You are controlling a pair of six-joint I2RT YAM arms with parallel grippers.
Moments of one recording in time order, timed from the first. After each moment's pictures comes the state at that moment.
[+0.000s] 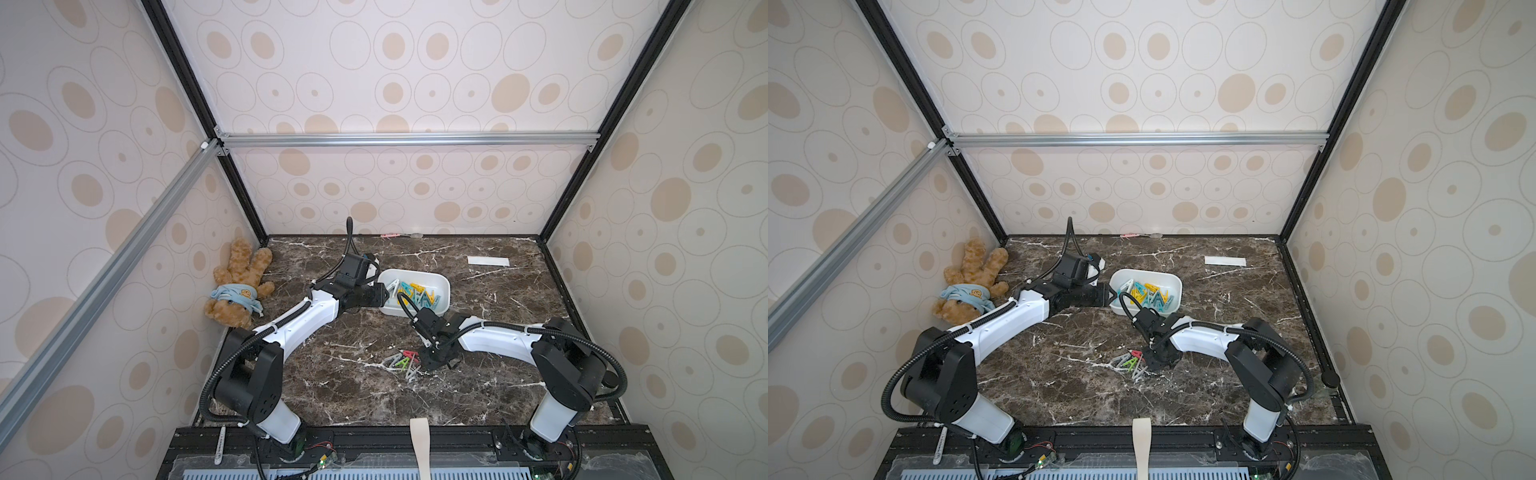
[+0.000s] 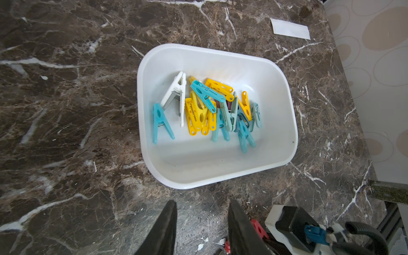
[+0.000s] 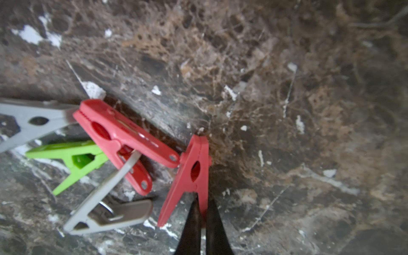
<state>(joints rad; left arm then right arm) -0.45 1.58 1.14 -0.40 0.21 -0.37 0.84 1.72 1.01 -0.67 0.02 0.40</state>
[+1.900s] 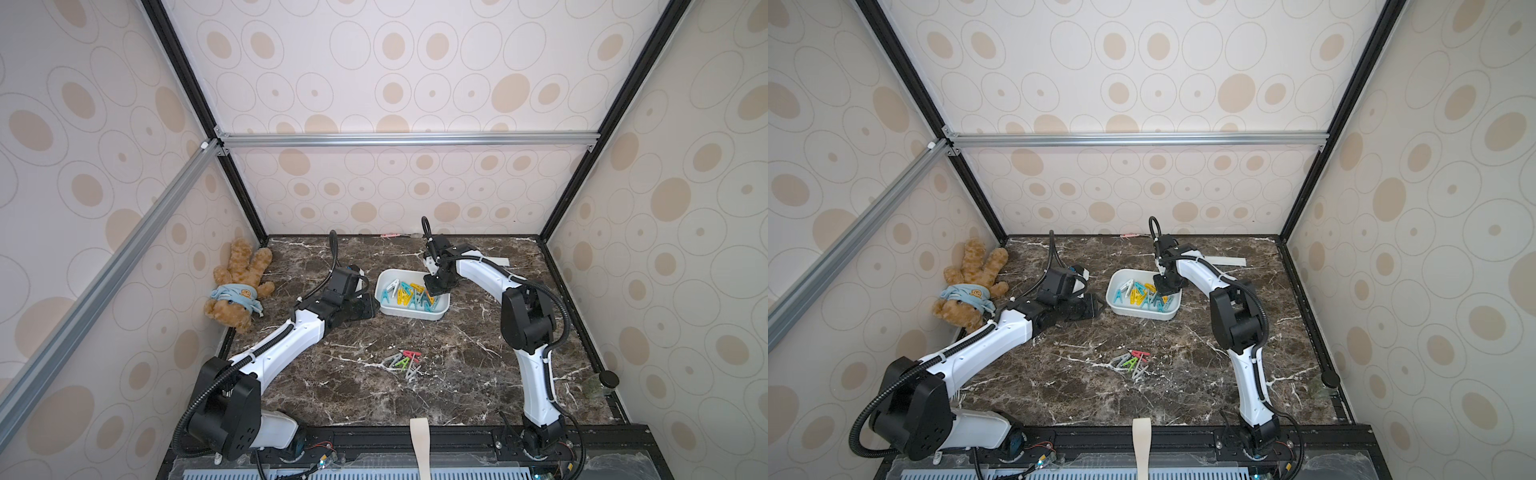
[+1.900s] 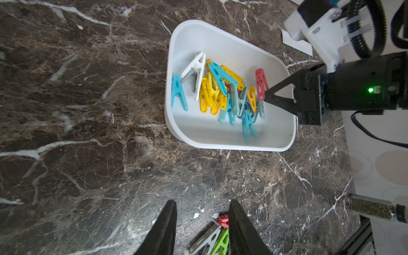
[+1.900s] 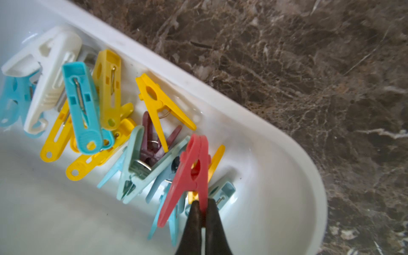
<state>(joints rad) -0.45 1.38 0.95 -0.38 0.18 -0.56 0.44 2.22 1.87 -0.95 -0.03 0.10</state>
